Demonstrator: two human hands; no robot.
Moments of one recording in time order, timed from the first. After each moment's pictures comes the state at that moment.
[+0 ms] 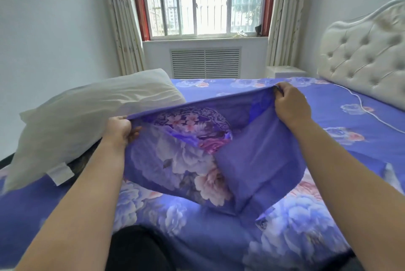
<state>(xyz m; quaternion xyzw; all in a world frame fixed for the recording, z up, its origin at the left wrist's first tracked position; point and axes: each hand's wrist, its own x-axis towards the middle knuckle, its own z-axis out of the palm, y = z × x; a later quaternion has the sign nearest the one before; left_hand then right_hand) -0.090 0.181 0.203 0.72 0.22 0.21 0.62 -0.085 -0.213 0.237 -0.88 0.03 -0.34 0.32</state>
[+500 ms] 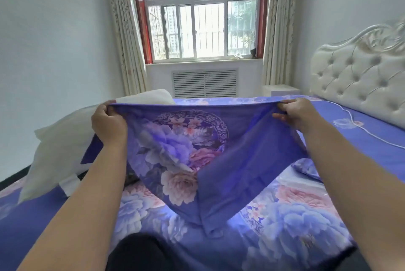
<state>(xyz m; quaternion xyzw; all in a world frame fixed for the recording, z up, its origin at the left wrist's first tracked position) -0.148 0.179 0.249 0.67 0.15 0.51 0.52 -0.125 -0.236 0.275 -0.72 0.11 -0.16 0.66</state>
